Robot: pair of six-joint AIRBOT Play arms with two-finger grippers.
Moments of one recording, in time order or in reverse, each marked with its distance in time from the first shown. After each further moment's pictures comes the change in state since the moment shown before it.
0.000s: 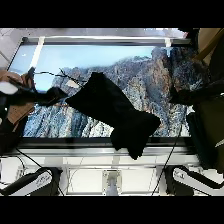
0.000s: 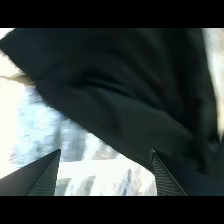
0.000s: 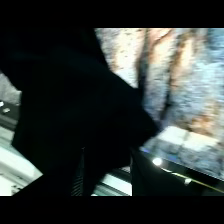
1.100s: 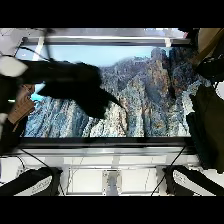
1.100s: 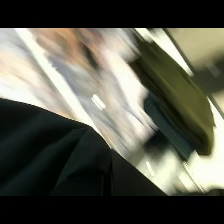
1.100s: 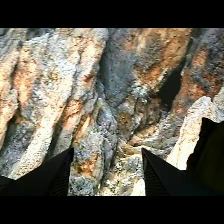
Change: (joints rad) left arm -0.588 -0.010 0.430 -0.253 -0.007 0.191; right arm 0.206 0.058 0.702 -0.456 0.124 0.041
